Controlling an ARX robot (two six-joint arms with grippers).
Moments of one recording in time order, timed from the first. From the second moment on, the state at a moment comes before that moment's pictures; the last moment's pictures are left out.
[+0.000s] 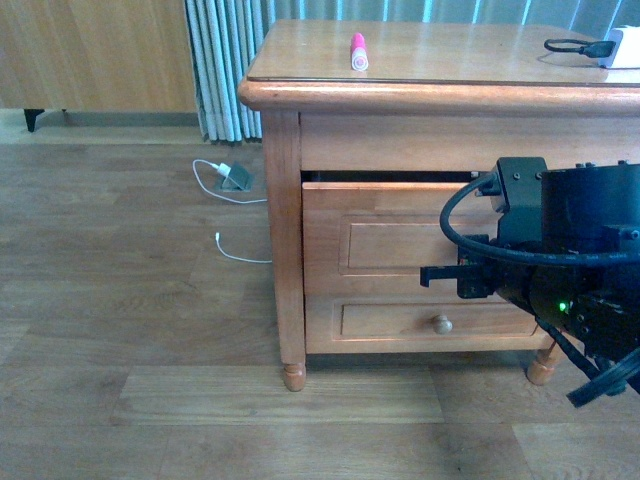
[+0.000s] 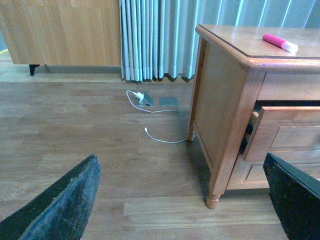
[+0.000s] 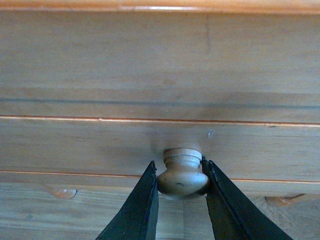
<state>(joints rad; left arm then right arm) 0.00 0.00 0.02 0.00 0.00 0.00 0.24 2.24 0.96 0.84 0.10 0.08</state>
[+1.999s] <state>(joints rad) 0.00 0.00 0.02 0.00 0.00 0.00 -0.15 0.82 0.24 0.18 -0.41 0.04</state>
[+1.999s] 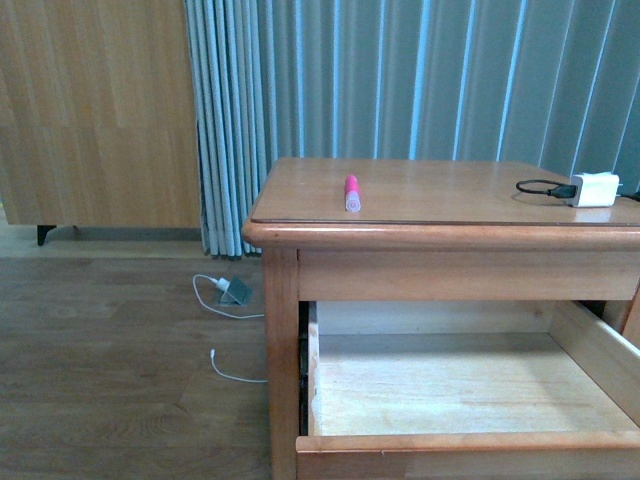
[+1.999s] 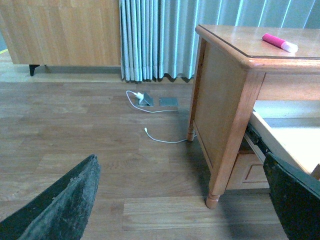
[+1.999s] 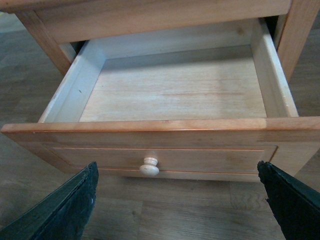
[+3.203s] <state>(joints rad) -0.01 0.01 0.02 0.00 -0.03 -0.01 -0.32 0.51 0.22 -0.02 -0.54 0.05</state>
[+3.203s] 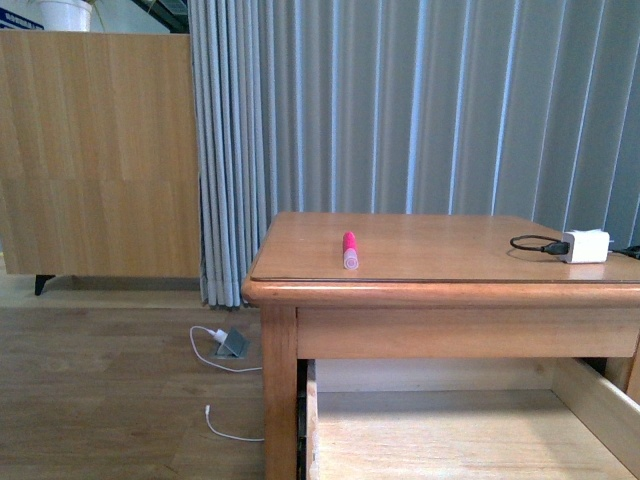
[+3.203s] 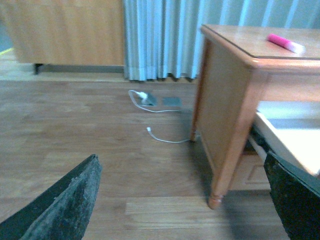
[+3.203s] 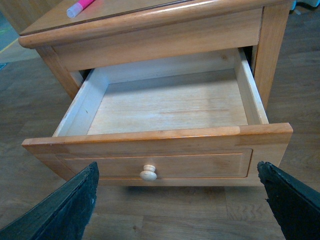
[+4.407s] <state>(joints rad) -0.39 1.86 1.33 0.43 -0.07 0.01 -0.32 0.51 0.22 -0.02 -0.54 0.05</state>
